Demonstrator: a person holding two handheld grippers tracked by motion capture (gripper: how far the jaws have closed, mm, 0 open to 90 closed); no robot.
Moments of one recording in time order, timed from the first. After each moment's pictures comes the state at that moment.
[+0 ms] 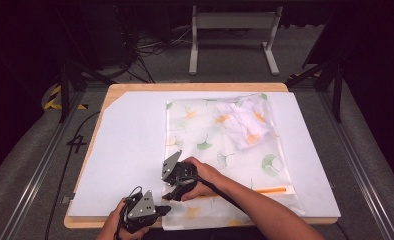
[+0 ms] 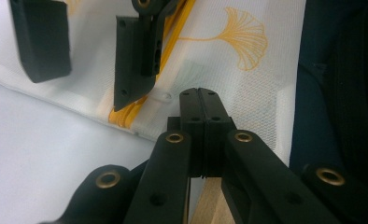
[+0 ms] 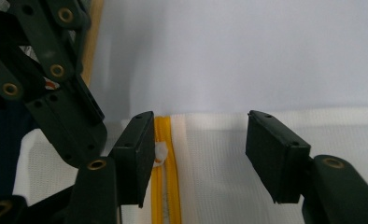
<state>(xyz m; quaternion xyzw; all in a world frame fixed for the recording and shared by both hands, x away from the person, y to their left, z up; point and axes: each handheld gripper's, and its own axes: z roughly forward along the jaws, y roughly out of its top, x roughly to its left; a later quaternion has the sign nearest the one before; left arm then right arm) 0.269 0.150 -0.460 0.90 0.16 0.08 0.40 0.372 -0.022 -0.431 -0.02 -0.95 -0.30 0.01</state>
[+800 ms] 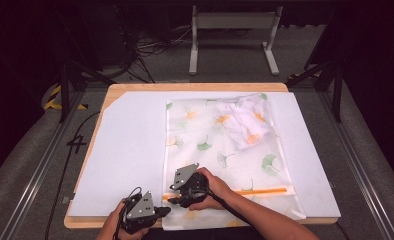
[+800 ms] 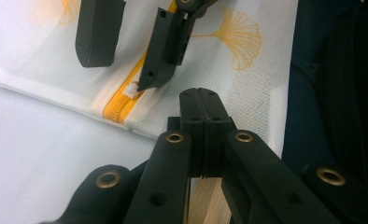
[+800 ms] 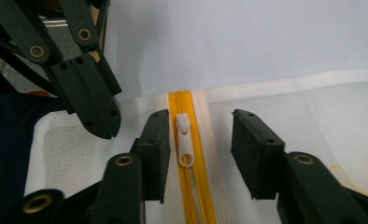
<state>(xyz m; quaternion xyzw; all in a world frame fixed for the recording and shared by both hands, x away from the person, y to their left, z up) 0.268 0.151 -0.461 0.90 0.16 0.07 0.41 0.341 -0.051 -0.443 -0.05 -0.93 -0.36 -0.04</state>
